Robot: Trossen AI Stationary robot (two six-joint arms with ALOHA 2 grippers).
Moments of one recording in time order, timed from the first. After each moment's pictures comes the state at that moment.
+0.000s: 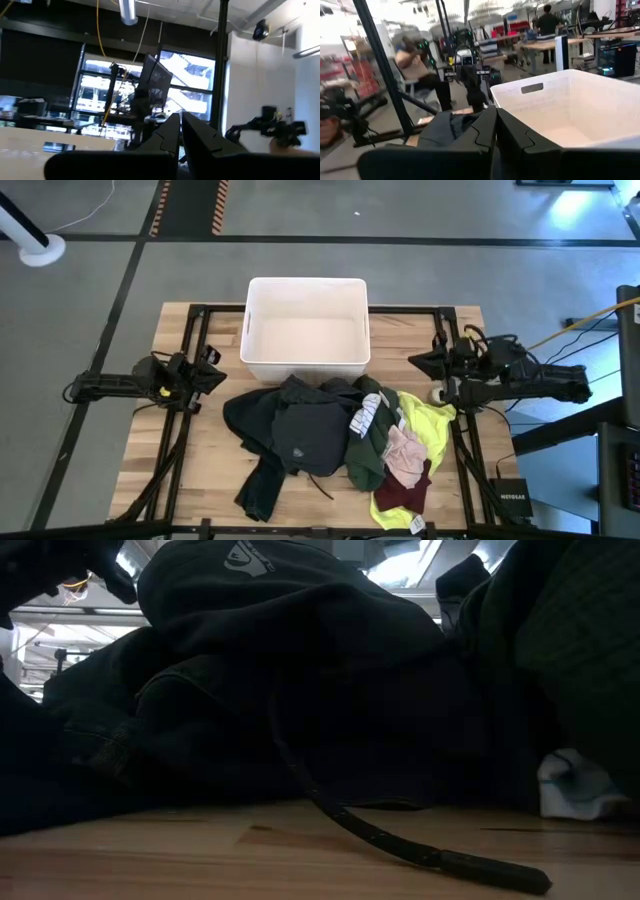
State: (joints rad) left arm -0.01 0.05 0.01 0.53 0.04 -0.15; right arm 0.00 0.39 0.56 -0.12 0.05 0.18
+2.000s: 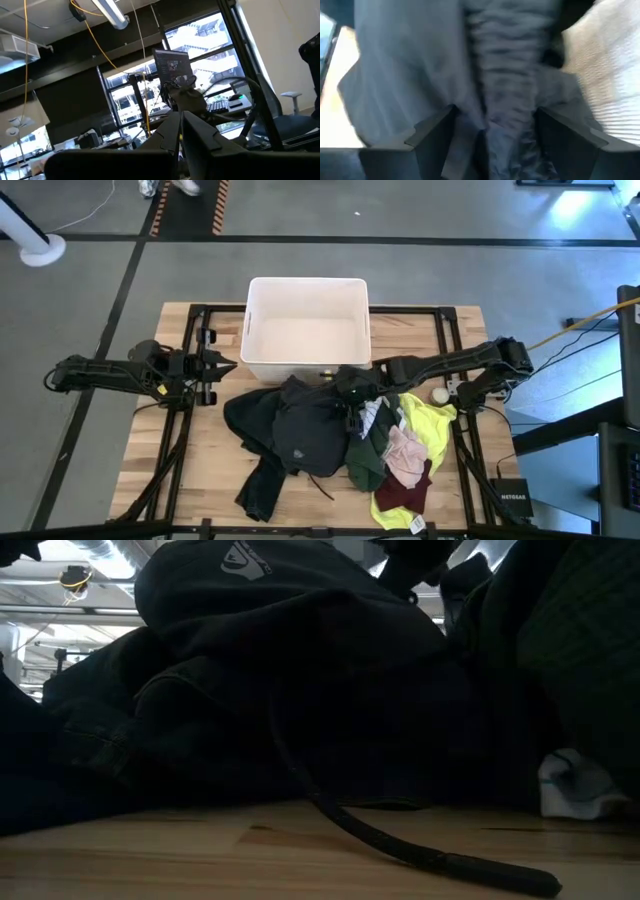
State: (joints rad) left arm -0.01 0.45 0.38 0.46 0.02 0.36; right arm 0.12 1.62 1.30 -0.59 -0.08 0.09
